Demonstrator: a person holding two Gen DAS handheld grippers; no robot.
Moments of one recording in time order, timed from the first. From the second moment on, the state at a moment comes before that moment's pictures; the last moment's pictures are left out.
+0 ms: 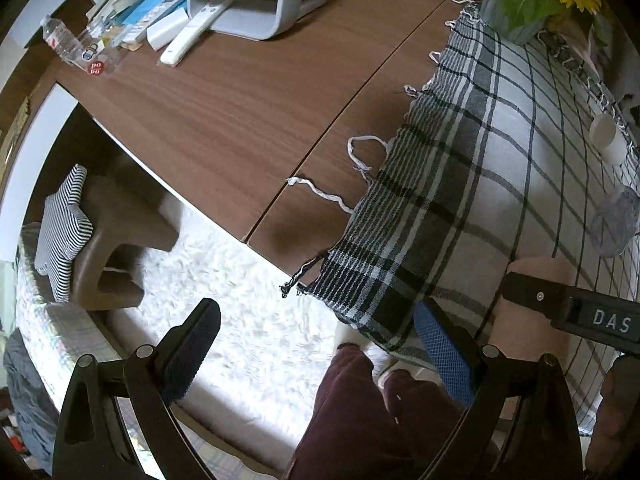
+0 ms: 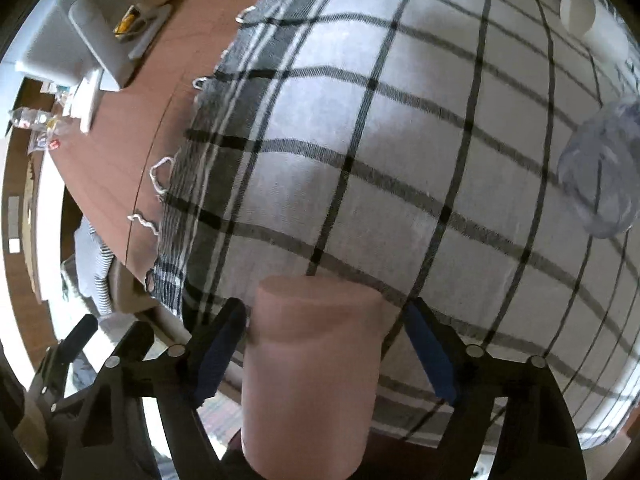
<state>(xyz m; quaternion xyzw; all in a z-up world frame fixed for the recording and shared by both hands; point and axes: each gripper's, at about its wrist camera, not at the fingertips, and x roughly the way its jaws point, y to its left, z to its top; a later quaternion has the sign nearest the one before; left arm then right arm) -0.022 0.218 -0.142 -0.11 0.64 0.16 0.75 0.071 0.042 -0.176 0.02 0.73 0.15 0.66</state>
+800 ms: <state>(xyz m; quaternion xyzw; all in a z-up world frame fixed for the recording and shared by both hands) 0.047 0.068 -0.097 0.00 0.59 -0.02 0.81 0.051 -0.120 -0.084 0.13 0.61 0.02 0.78</state>
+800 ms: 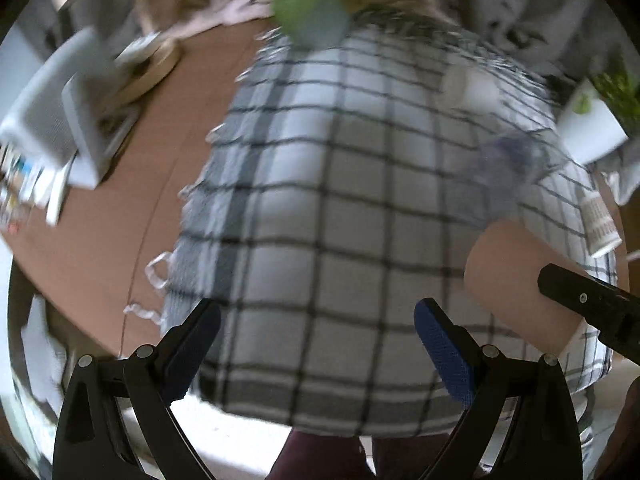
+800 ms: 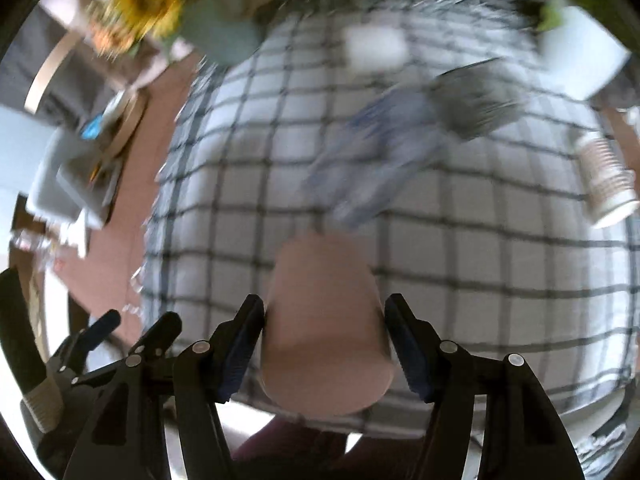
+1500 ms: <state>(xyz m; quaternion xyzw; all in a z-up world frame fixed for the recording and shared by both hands) 0.054 0.028 -0.111 -0.01 0.59 -0.04 0.80 0.049 -0.155 -0.087 0.05 0.67 -0.01 0.74</state>
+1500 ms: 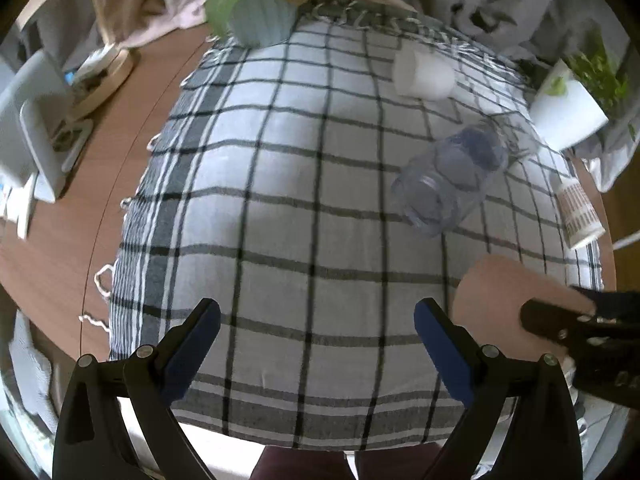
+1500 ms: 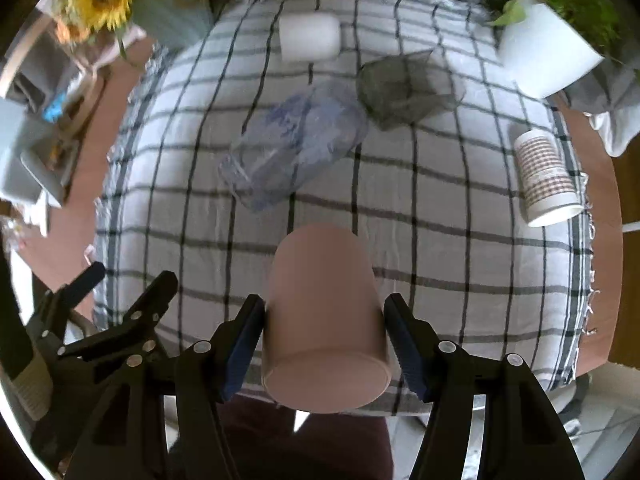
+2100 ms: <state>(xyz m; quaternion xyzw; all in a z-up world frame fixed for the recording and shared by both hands) 0.056 0.064 -0.116 -0.03 0.60 0.02 0.80 0.078 -0.117 -0.108 -0.01 0.66 -0.02 0.75</state>
